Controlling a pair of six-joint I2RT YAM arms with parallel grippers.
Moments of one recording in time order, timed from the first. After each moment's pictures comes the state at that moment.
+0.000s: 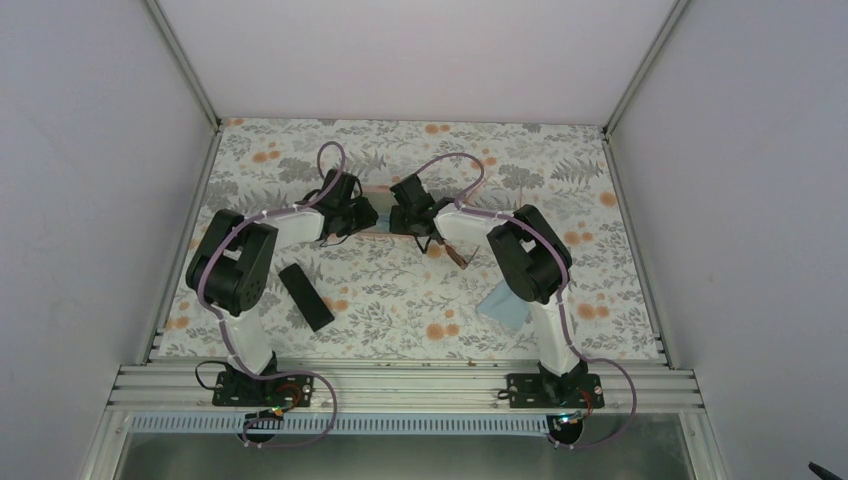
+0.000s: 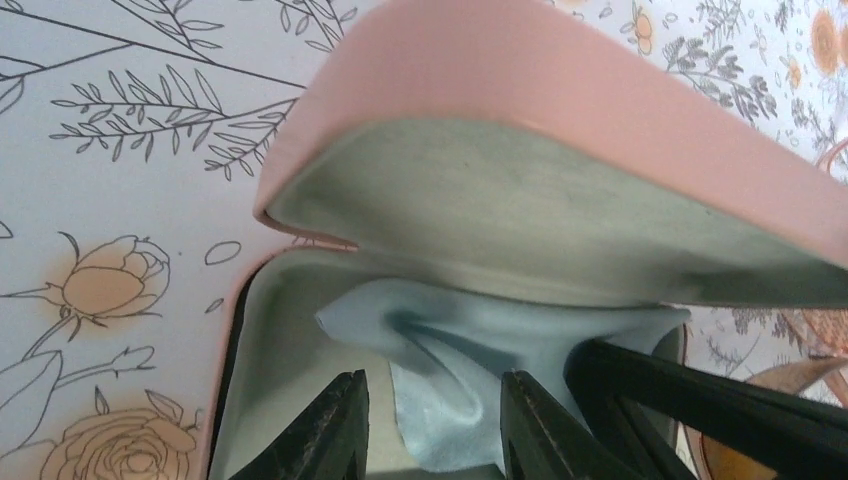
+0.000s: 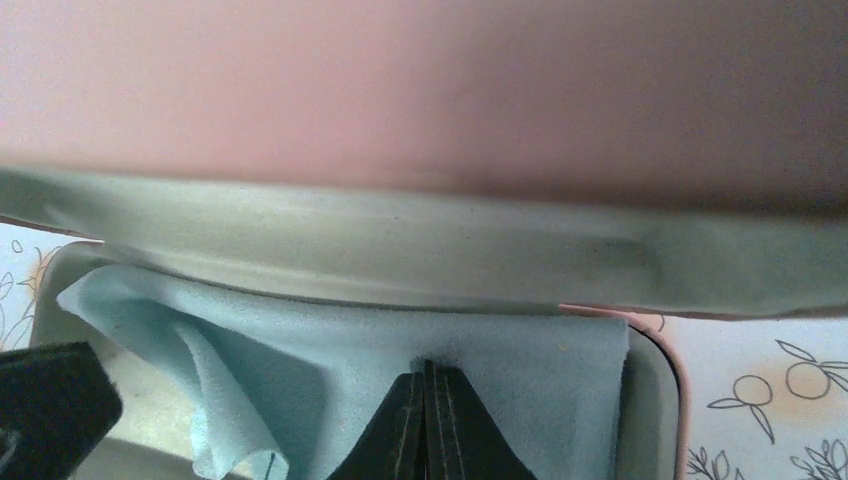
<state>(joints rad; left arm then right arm) -0.38 1.83 1.02 -0.08 0.19 -0.72 0.72 2.14 1.43 -0.24 0.09 0.68</state>
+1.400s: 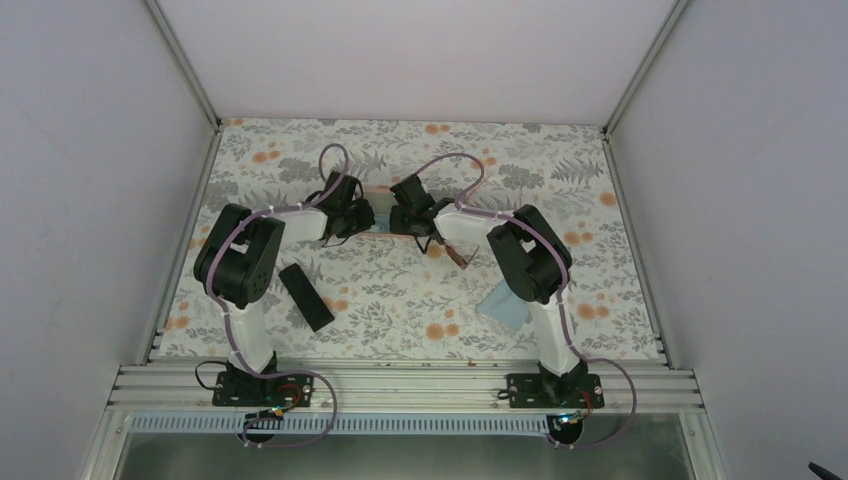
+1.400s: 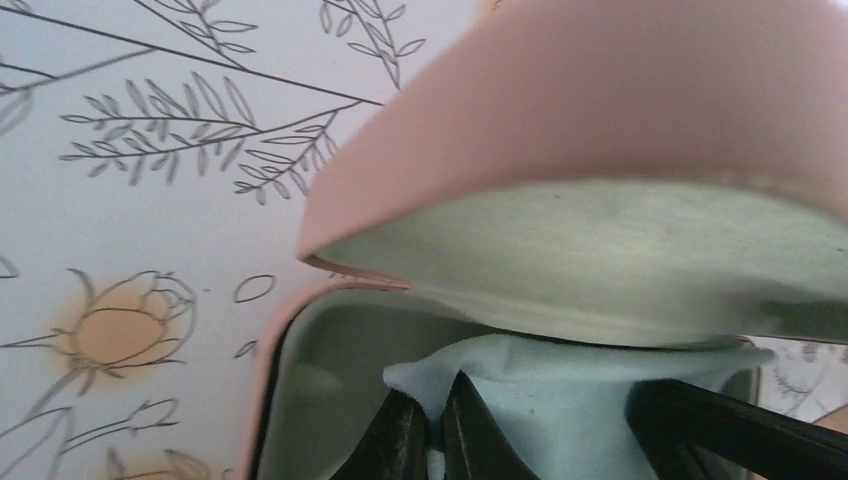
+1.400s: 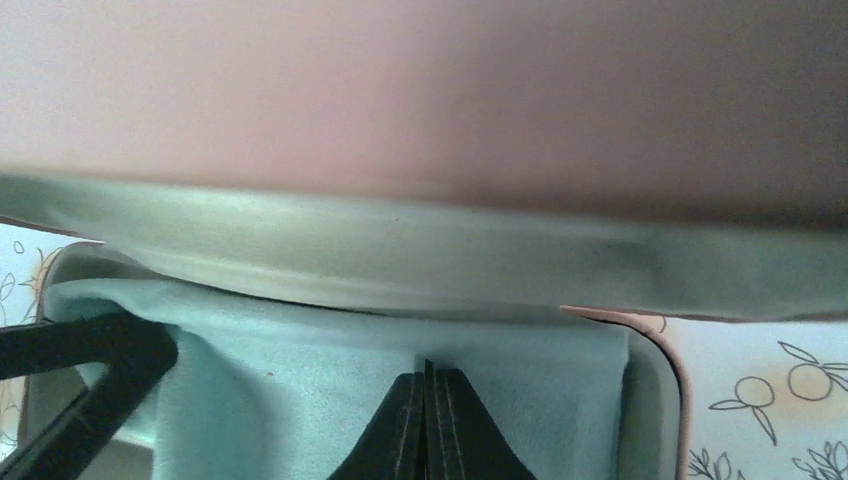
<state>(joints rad) -0.38 1.89 1.01 0.00 0.18 -0.73 0.72 2.14 1.43 -0.23 0.09 0.68</state>
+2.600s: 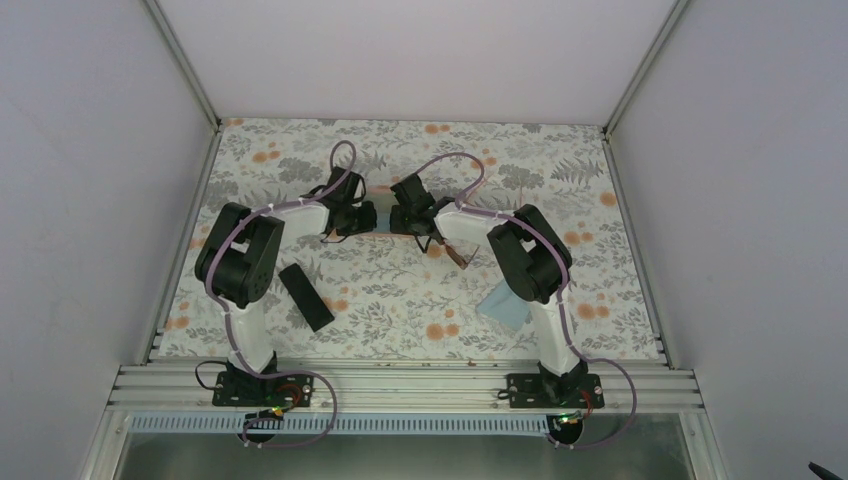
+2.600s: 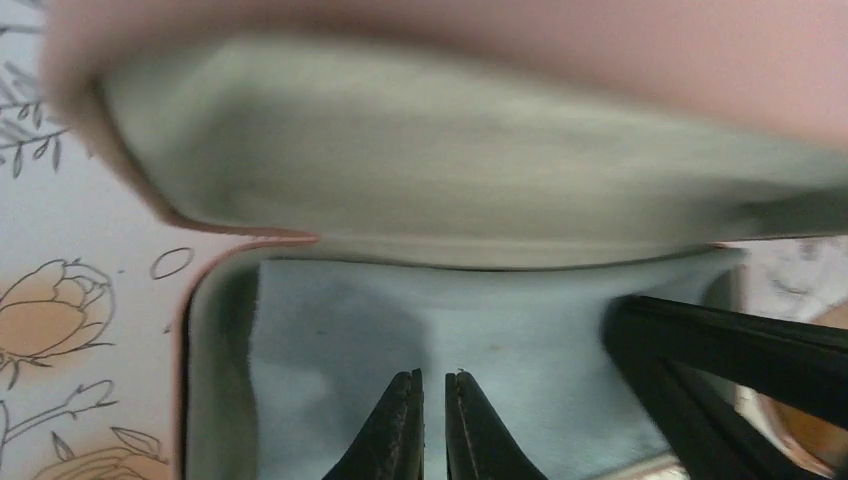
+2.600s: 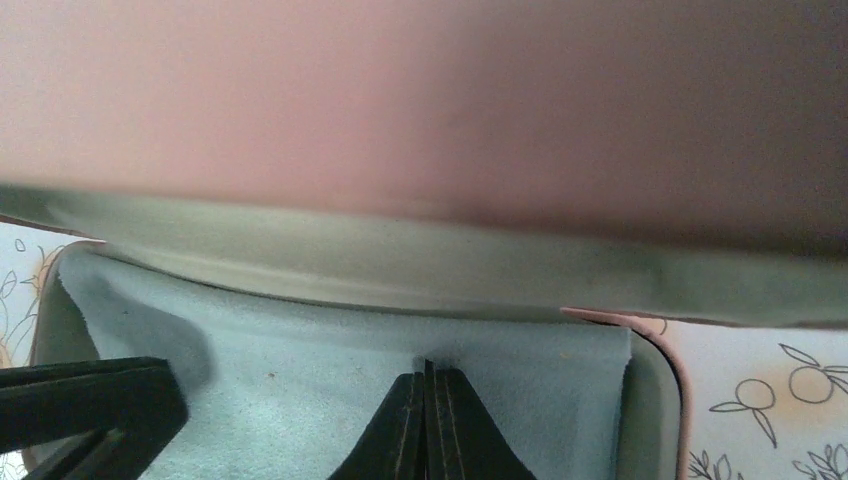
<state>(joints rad) -0.38 1.88 1.10 -0.18 0.23 -0.56 0.71 2.14 1.44 -0.24 0.08 0.68</state>
